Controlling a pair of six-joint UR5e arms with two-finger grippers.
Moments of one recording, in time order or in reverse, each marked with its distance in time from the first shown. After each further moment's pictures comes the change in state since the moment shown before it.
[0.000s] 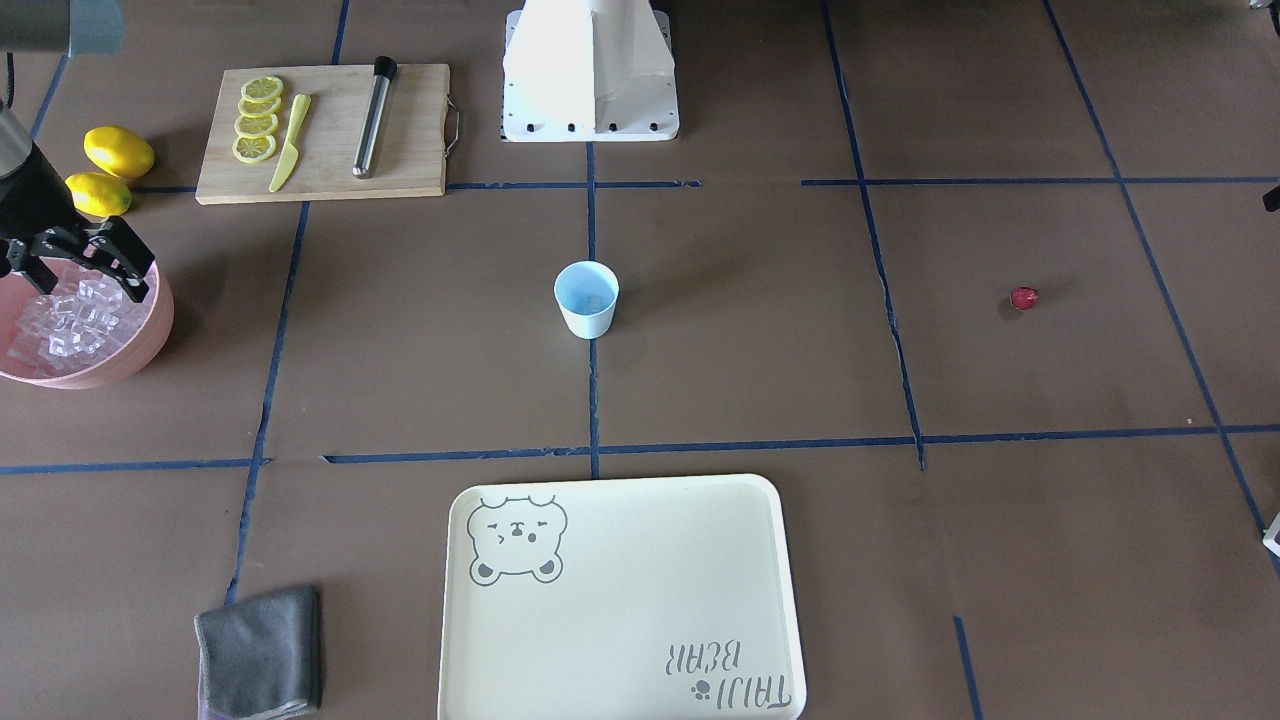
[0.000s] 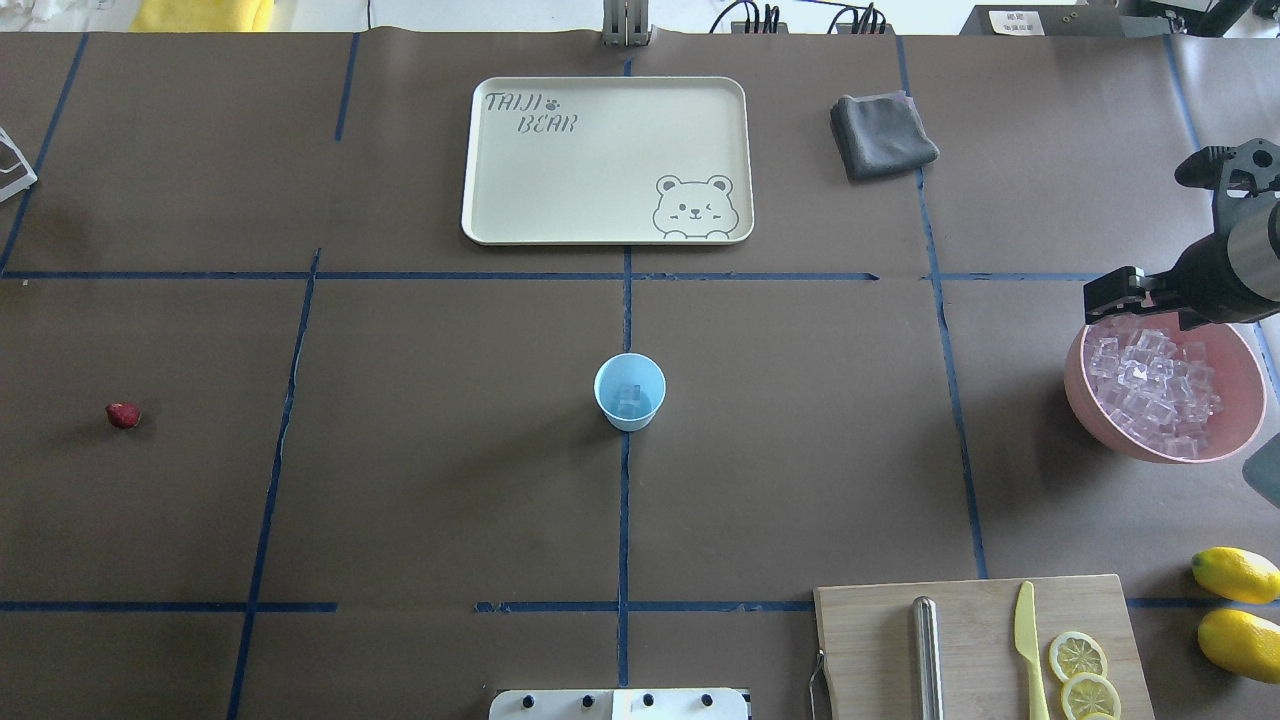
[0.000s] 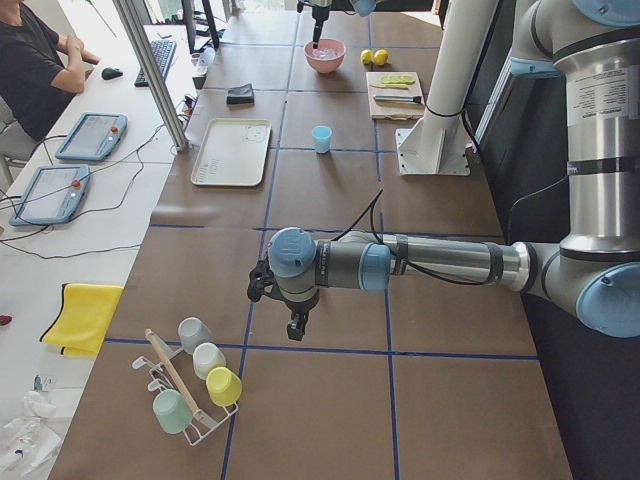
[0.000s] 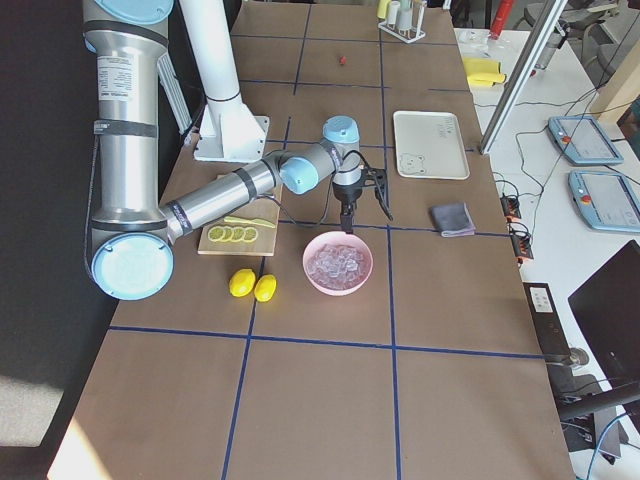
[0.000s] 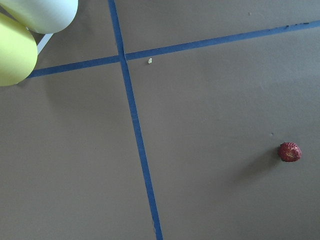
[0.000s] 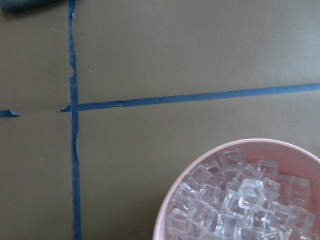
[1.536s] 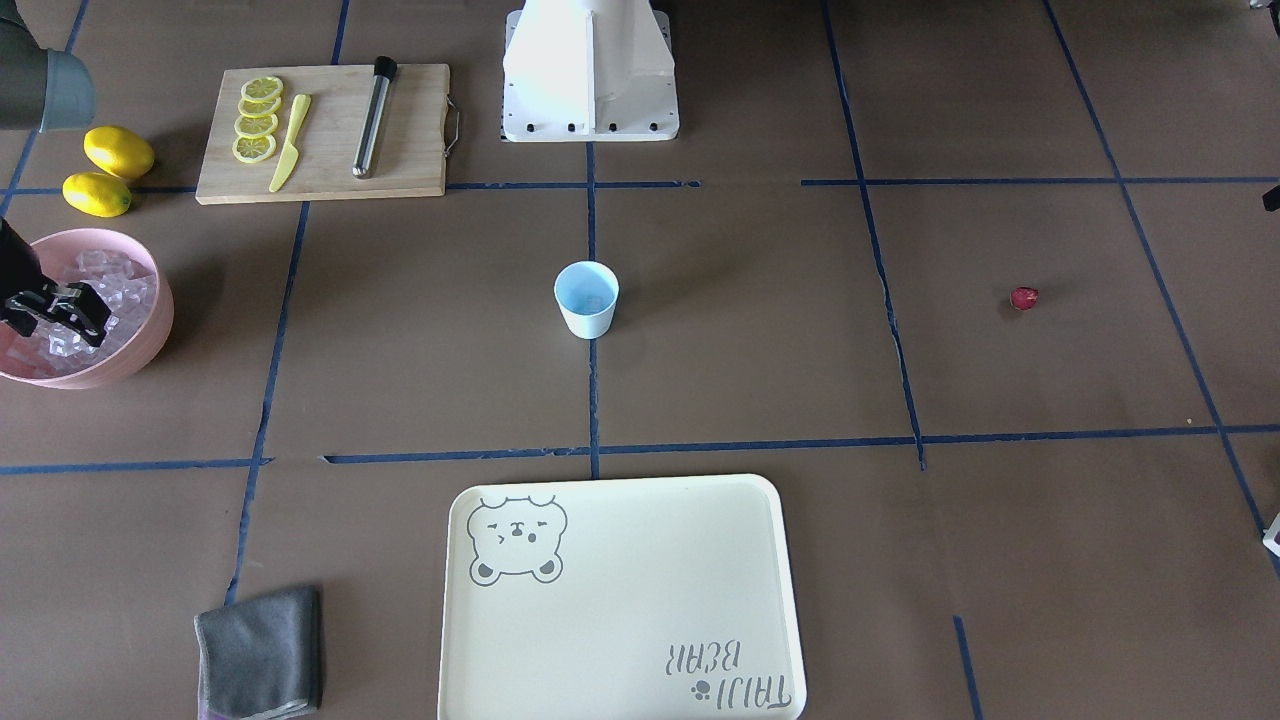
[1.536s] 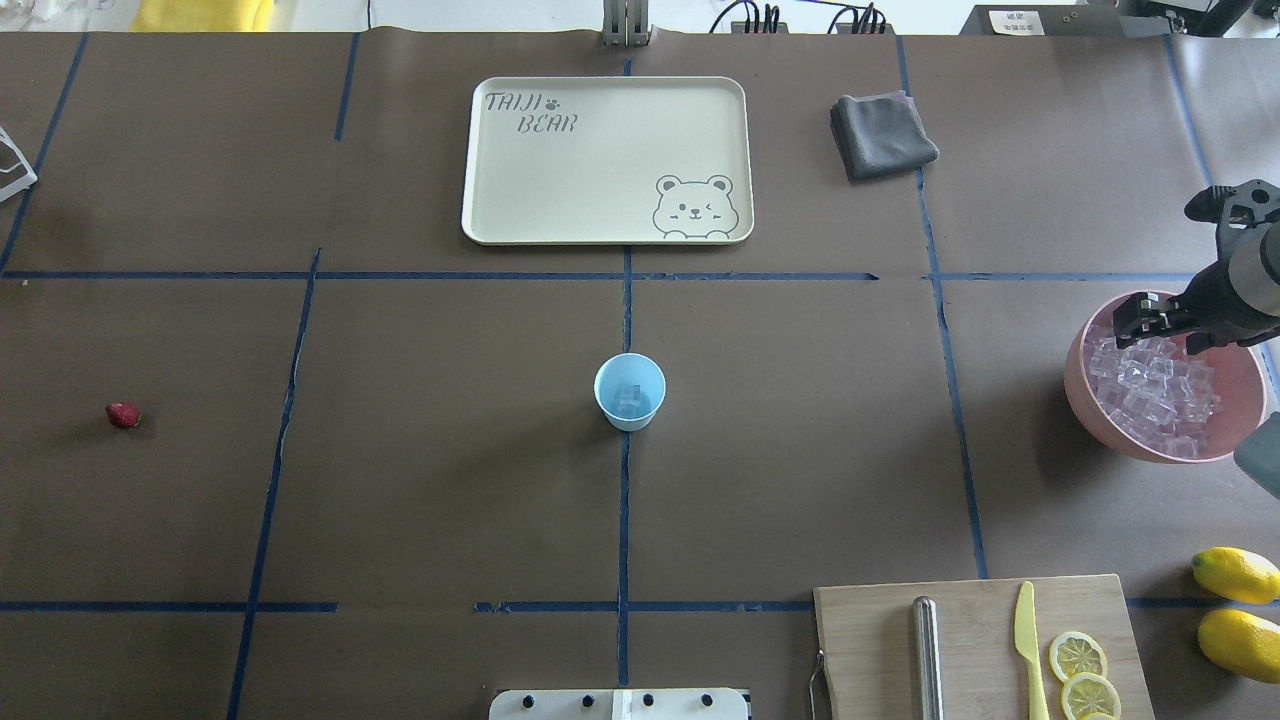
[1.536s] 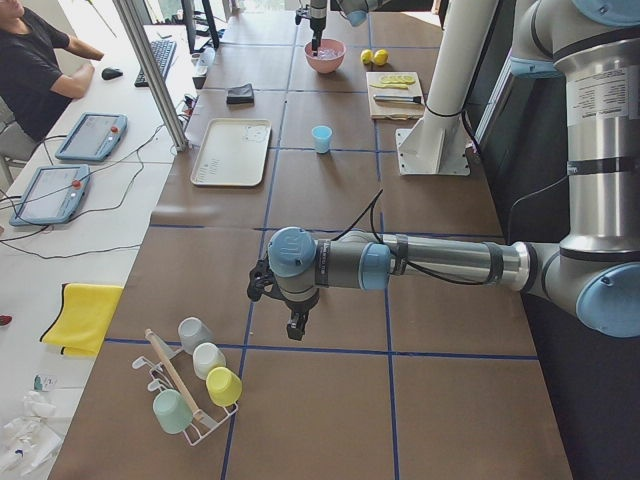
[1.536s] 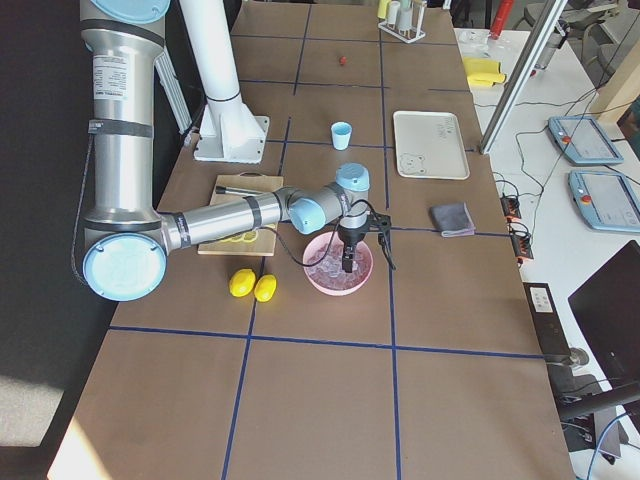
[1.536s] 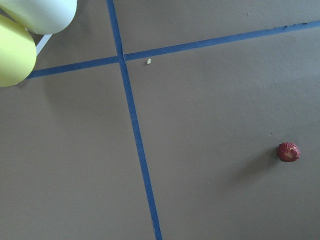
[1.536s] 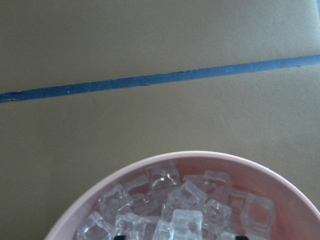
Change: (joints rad) left arm 0.000 0.000 -0.002 0.000 -0.002 0.001; right arm 0.015 -0.001 -0.204 0.114 0.034 -0.011
